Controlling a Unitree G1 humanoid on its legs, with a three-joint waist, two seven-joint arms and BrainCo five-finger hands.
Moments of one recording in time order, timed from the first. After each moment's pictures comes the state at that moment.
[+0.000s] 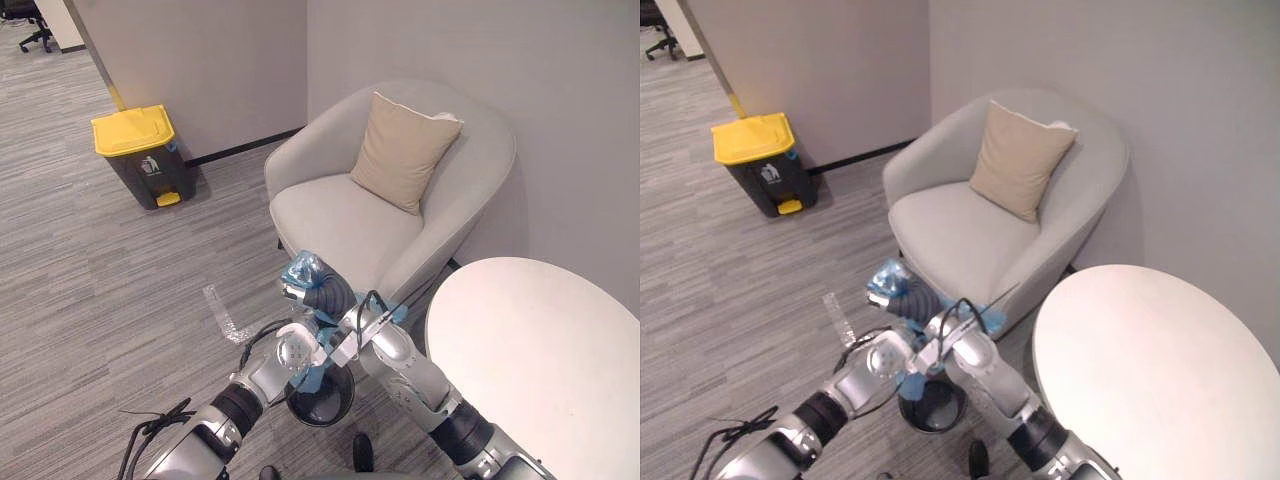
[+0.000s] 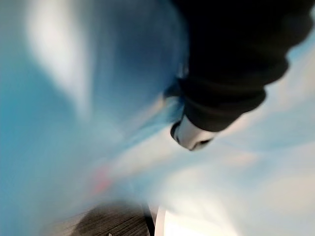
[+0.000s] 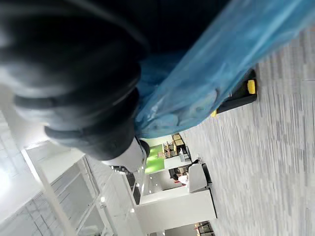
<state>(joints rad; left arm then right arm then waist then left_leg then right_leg) -0.26 0.18 -0.52 0.47 0.23 -0.14 0.11 -0.23 -0.12 0.61 -0.02 0.47 -0.11 0.12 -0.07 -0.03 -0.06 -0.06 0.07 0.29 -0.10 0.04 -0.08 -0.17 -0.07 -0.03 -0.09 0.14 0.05</state>
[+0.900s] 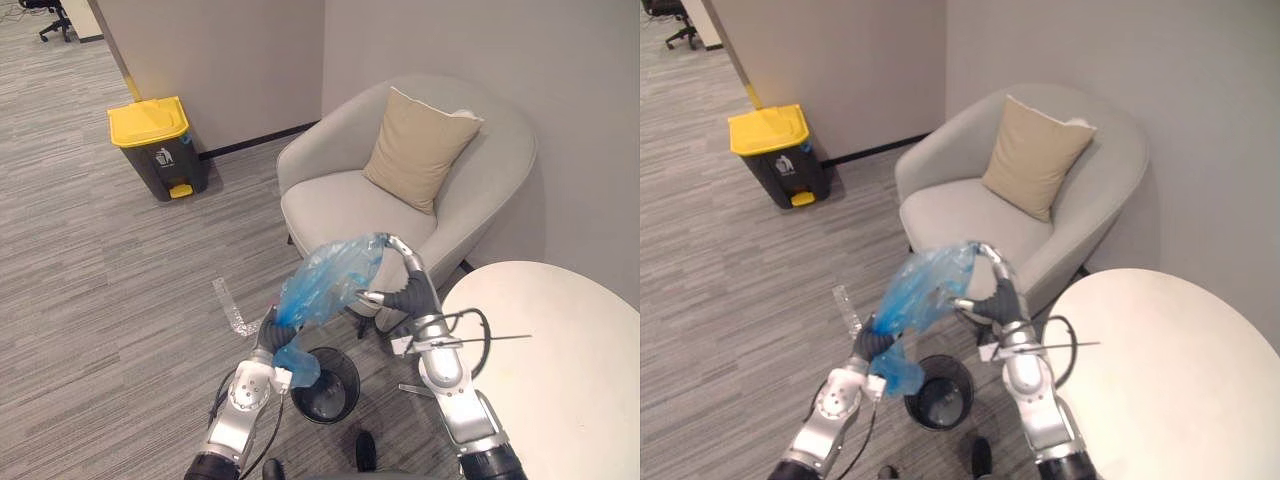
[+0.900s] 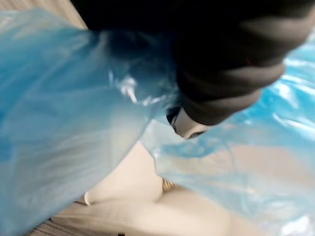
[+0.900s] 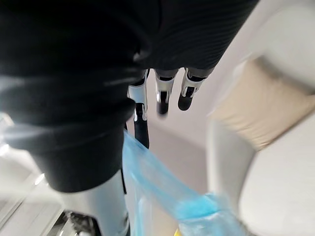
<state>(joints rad) 0.08 0.10 -0.16 0.30 0.06 -0.15 0.12 0.07 -0.08 0.10 -0.09 -0.30 -0.20 -0.18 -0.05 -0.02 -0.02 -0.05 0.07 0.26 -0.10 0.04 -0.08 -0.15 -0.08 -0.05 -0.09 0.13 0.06</state>
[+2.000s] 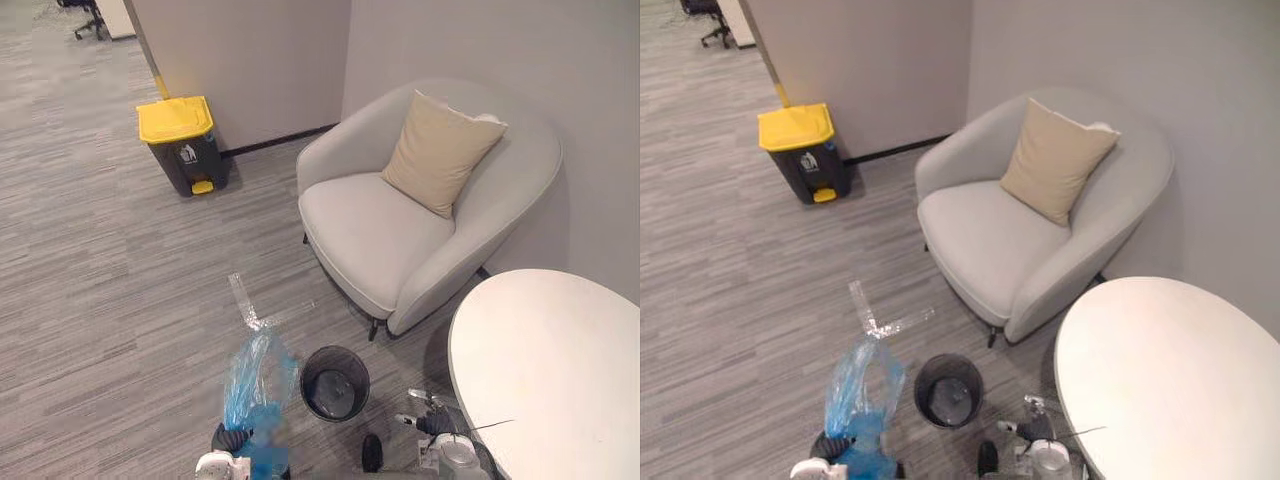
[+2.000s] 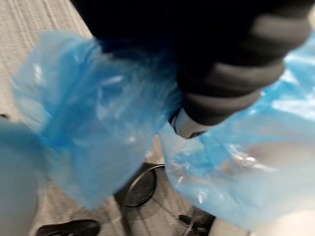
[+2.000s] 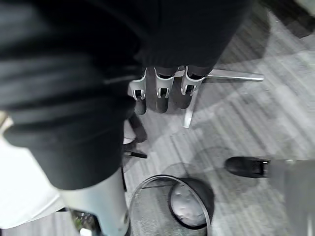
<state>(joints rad) 0.11 0.08 0.08 0.91 -0.03 -0.08 0.08 0.02 -0.05 -0.13 0.89 -0.11 -0.06 -0.12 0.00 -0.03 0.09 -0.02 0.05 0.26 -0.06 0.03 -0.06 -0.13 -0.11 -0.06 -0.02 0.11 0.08</state>
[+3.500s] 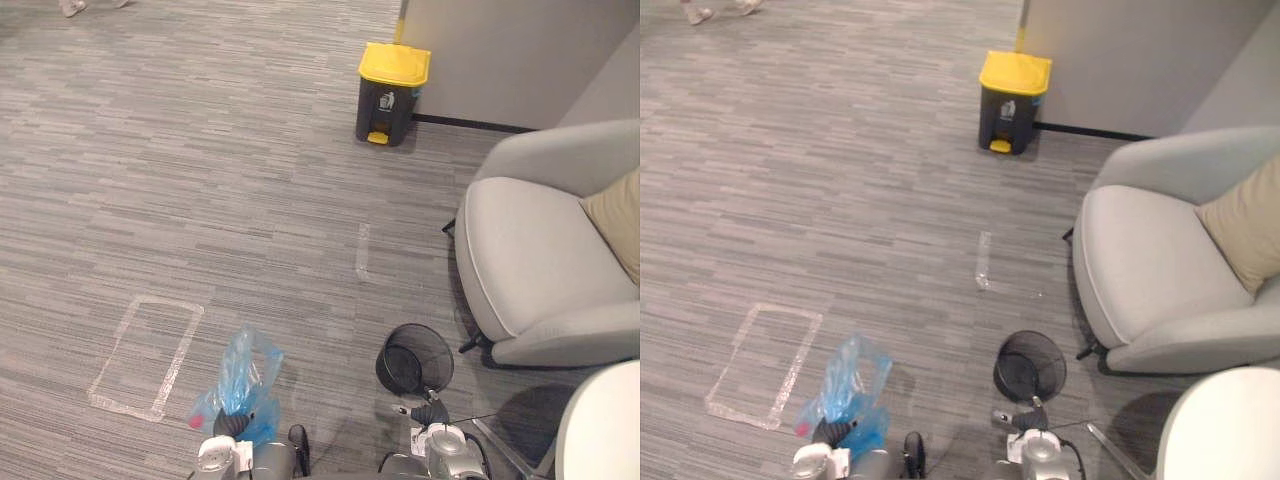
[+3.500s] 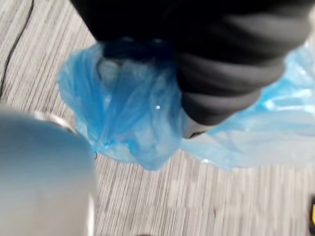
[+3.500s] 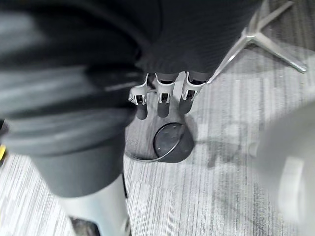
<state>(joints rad) 0.09 0.10 0.02 0.88 -0.07 -0.08 0.13 -0.04 -0.02 -0.13 0.95 -0.08 -0.04 -0.18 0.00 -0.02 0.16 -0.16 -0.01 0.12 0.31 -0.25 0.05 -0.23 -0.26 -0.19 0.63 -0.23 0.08</state>
